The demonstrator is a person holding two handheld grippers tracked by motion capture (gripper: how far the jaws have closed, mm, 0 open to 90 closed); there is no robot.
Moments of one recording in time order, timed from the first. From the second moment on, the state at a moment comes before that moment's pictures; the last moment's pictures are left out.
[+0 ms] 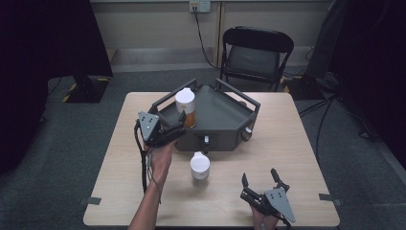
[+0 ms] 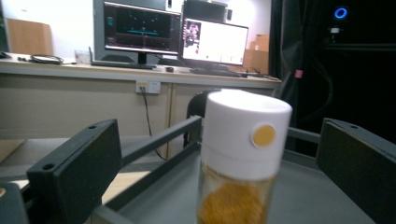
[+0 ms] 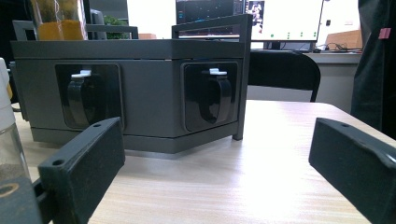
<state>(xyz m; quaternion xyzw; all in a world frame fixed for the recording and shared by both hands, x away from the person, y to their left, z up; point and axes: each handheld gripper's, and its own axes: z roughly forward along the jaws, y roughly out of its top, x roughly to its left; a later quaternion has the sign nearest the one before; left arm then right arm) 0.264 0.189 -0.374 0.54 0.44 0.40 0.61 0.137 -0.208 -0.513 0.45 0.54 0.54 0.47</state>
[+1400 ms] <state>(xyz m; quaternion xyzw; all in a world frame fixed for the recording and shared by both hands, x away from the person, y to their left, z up) 0.163 0.202 -0.451 0.50 0.43 0.44 0.61 0.137 -0.208 -0.513 0.45 0.54 0.54 0.47</state>
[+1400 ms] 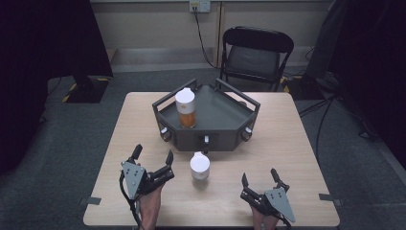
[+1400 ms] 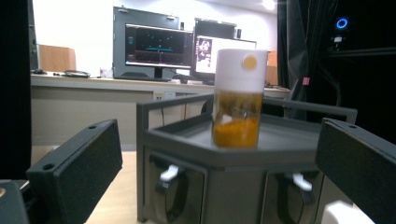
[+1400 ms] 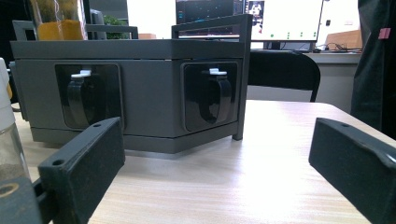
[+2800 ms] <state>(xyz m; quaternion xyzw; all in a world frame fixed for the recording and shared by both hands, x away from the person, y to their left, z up) 0.130 0.184 -0.516 0.53 0.46 0.46 0.54 0.137 -0.207 -0.513 0.45 0.53 0.54 0.47</state>
